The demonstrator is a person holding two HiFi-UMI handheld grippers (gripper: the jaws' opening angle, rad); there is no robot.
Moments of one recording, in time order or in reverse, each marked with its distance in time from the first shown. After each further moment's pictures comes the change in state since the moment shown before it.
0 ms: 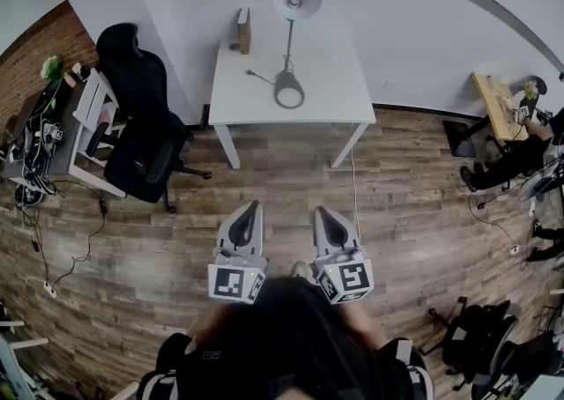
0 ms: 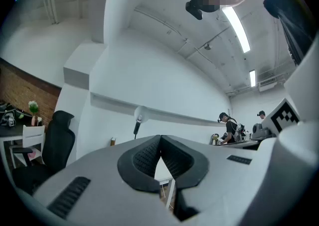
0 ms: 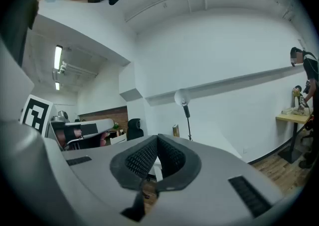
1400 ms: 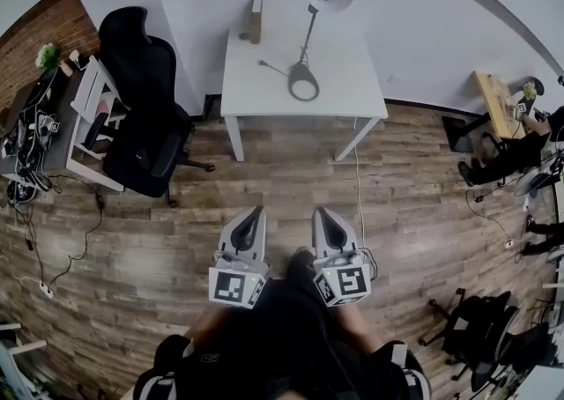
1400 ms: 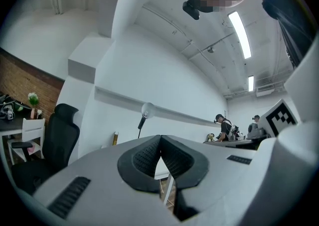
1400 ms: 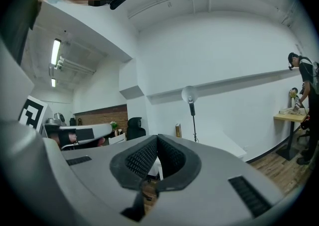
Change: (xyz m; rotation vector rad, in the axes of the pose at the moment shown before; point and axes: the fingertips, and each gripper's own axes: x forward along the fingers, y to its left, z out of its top) left arm -0.046 0.076 -0.017 -0.049 0.040 -0.053; right arm 0.039 0.082 -0.023 -0.010 -0.004 -0.054
